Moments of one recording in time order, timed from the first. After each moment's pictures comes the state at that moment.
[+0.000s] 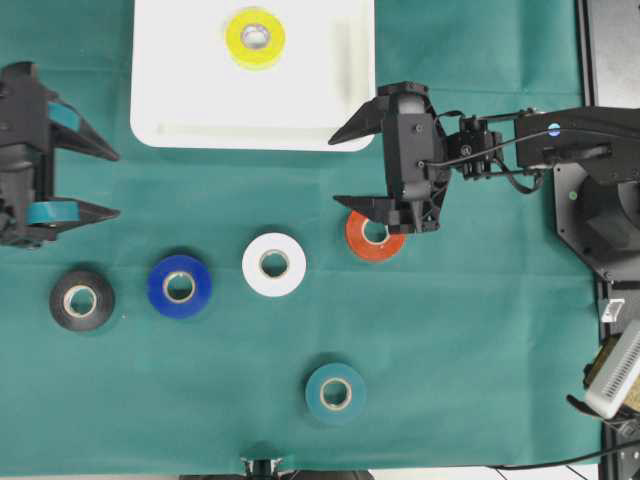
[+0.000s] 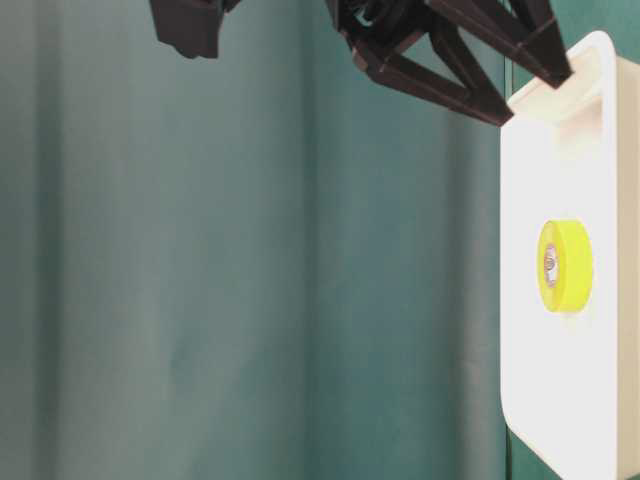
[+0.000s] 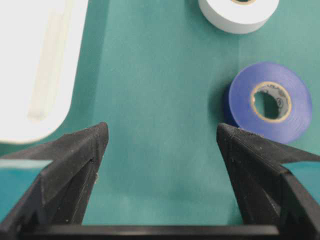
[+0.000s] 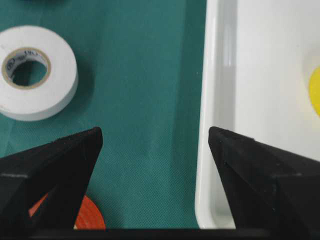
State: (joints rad) left arm -0.03 -0.48 1.09 -0.03 0.06 -0.12; right arm -0.04 -0.20 0.89 -0.18 -0.05 0.15
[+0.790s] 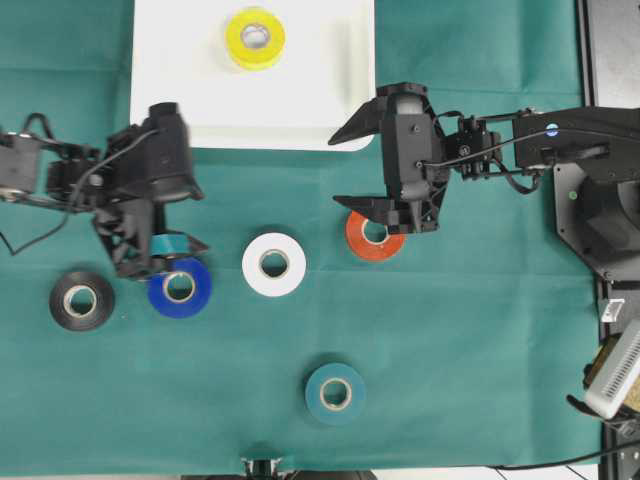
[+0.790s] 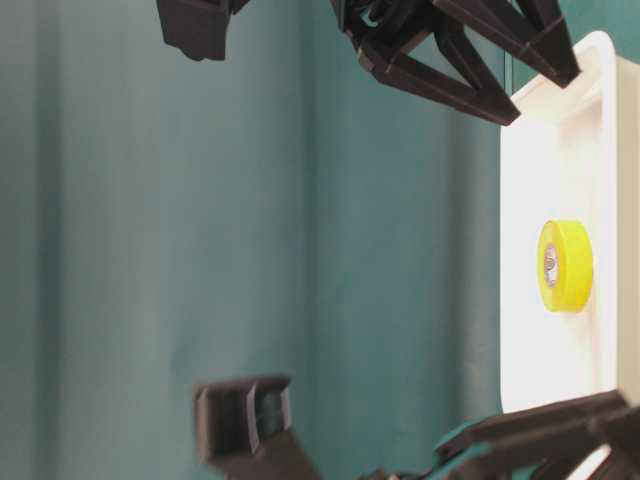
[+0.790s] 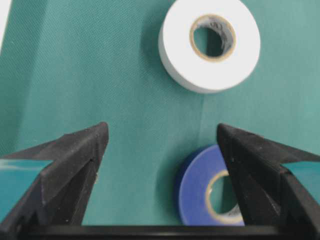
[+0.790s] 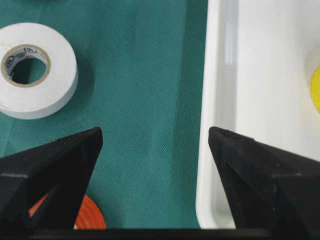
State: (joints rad) left arm -0.10 -0.06 0.74 -0.03 0.13 -0.32; right arm -0.04 -0.20 0.89 -0.18 -0.05 0.15
